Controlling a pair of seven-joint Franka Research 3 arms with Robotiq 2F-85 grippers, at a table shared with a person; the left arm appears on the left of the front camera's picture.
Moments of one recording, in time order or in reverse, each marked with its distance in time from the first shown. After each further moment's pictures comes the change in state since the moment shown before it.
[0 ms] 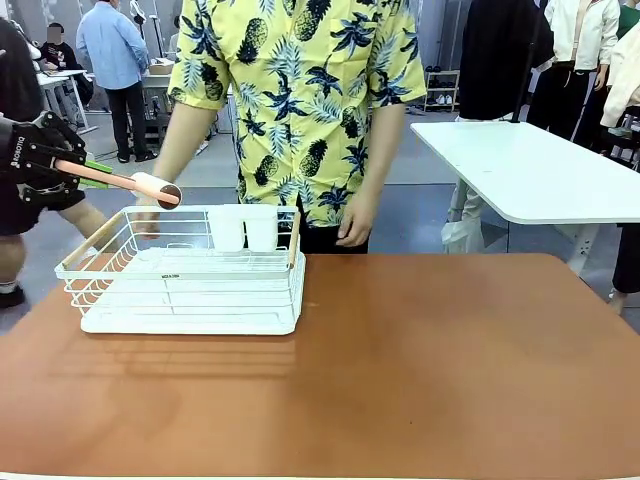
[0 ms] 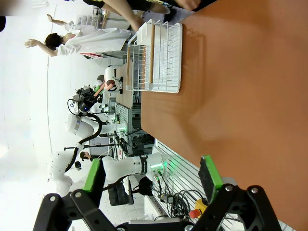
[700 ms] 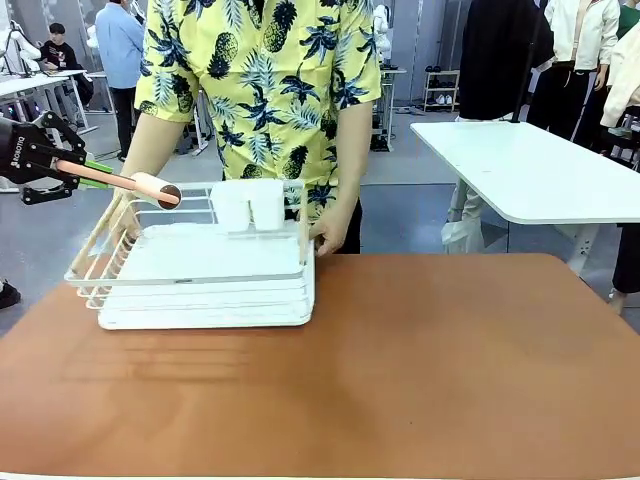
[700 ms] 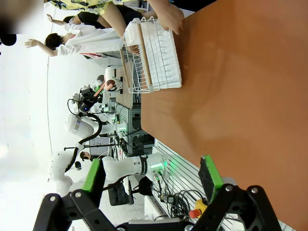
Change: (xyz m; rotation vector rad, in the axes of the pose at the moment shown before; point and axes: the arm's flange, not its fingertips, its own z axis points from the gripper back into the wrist) left arm 0.000 0.000 0.000 0.000 0.000 0.000; right arm 0.000 0.000 0.000 0.000 0.000 0.000
